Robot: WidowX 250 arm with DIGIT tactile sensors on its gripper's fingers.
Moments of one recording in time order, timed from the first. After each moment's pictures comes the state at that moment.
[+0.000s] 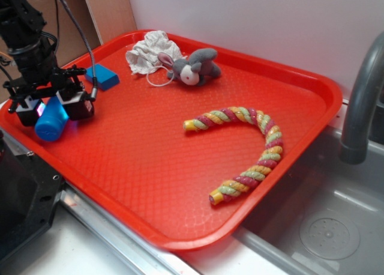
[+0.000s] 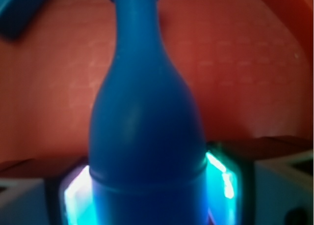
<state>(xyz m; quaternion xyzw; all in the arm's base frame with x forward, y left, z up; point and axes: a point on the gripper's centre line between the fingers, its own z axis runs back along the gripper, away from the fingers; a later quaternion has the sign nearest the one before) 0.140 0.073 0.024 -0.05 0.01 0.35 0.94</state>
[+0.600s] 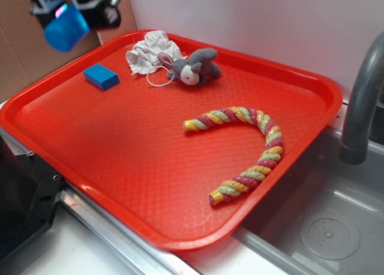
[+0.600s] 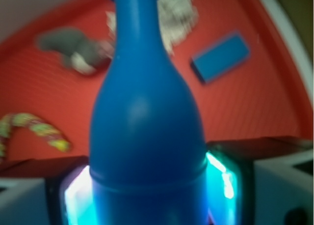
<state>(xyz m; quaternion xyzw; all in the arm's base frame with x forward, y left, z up) 0.203 0.005 0.172 -0.06 -0.07 0.16 0.98</state>
